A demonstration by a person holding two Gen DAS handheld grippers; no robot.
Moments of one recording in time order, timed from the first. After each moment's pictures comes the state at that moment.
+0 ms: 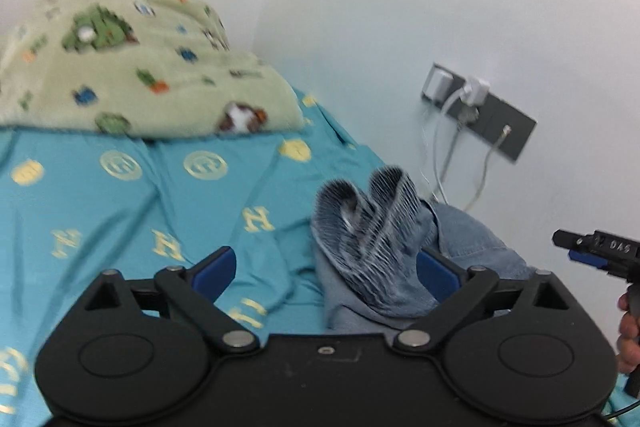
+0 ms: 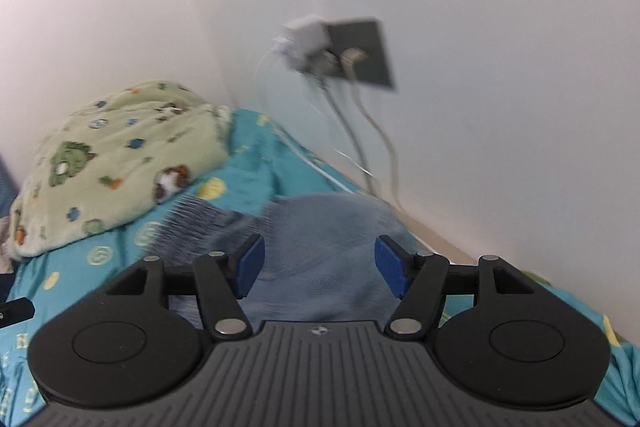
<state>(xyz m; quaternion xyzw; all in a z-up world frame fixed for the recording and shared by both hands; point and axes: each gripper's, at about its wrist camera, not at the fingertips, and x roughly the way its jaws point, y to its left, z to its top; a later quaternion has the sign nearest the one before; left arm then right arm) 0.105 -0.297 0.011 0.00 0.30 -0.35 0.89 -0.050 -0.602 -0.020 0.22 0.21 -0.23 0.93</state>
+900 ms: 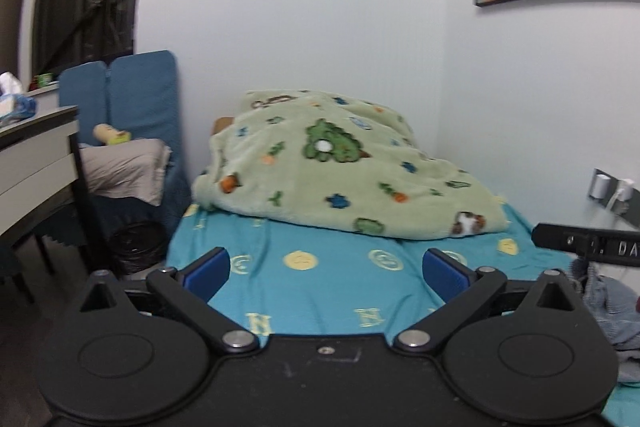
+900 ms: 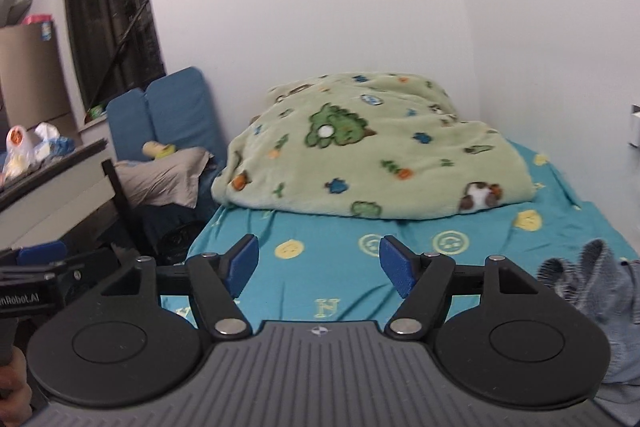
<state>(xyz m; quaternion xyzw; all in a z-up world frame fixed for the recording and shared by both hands) 0.086 -0.052 0.090 0.02 0.18 -0.12 0.98 0.078 -0.302 0.065 0.11 0.18 0.05 0.98</state>
